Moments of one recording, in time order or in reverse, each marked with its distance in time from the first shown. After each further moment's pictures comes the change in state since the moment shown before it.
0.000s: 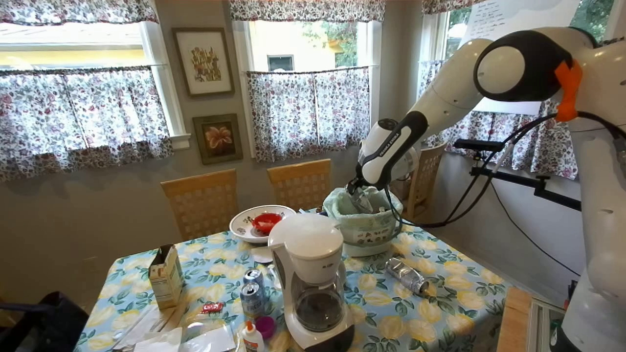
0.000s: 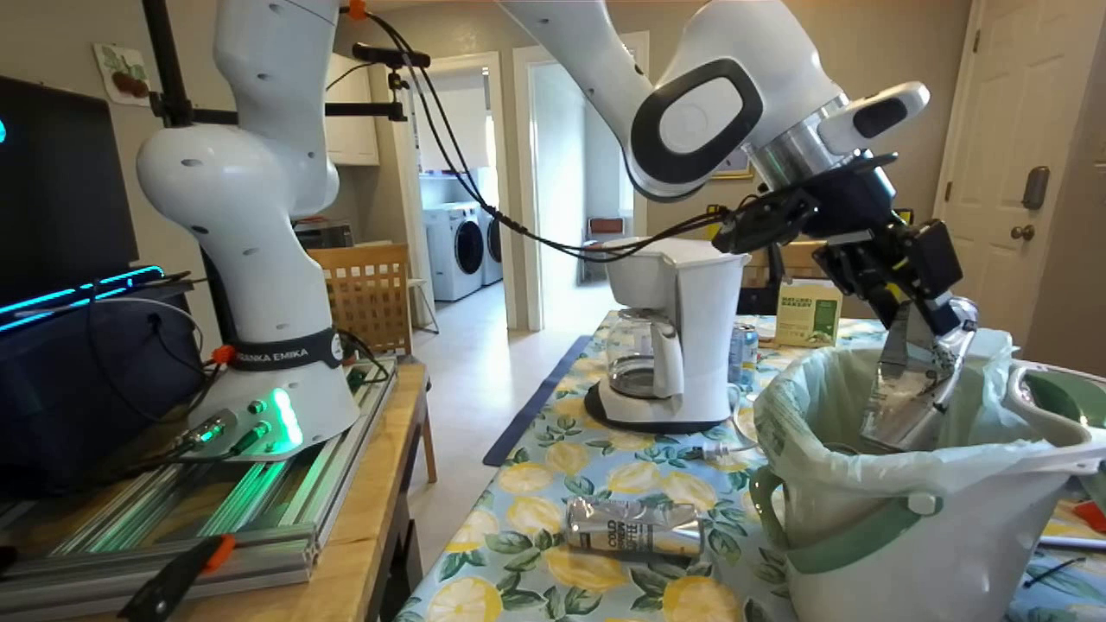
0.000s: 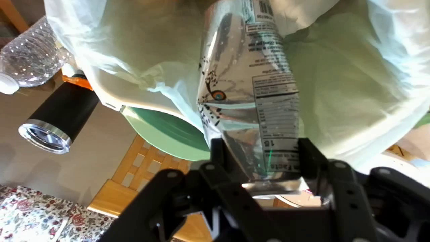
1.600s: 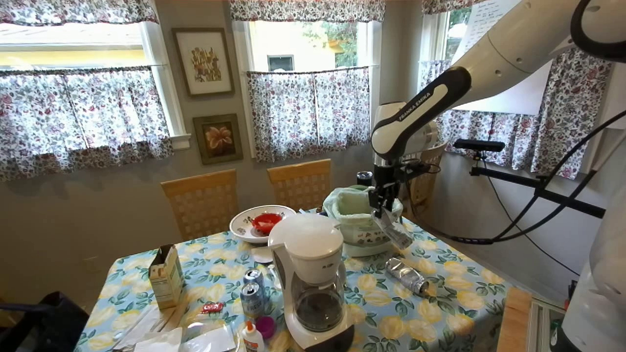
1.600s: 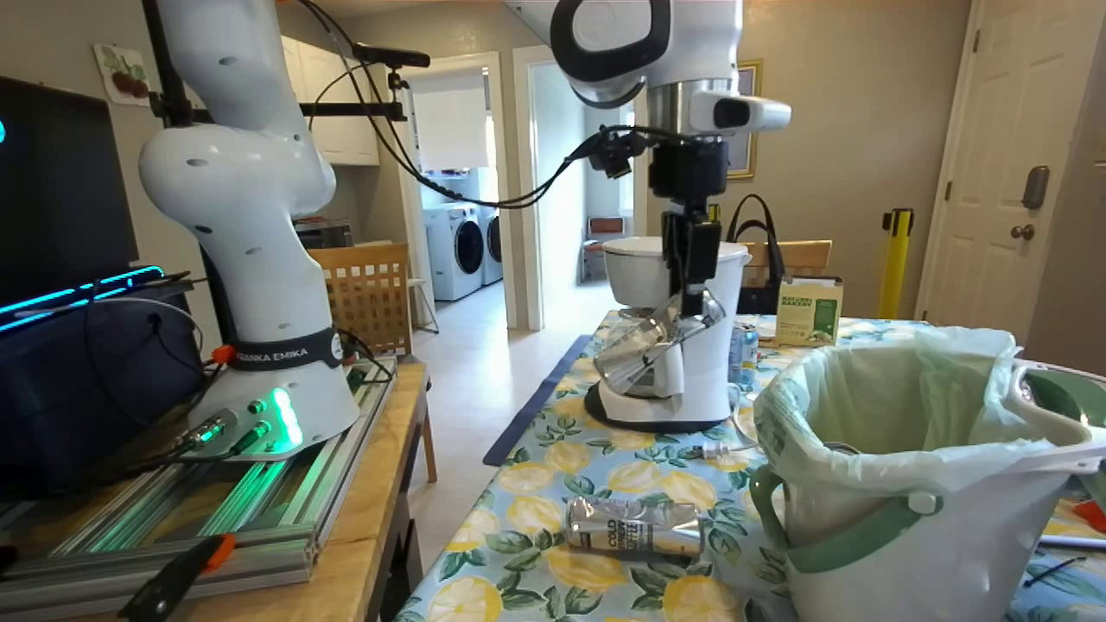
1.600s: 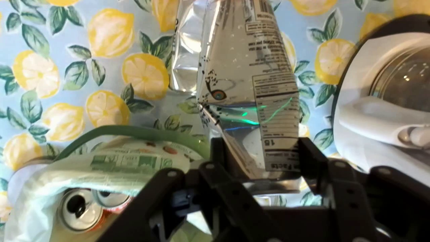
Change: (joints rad) arm 0.052 -0.362 0.031 -0.227 0.120 -0.720 0.059
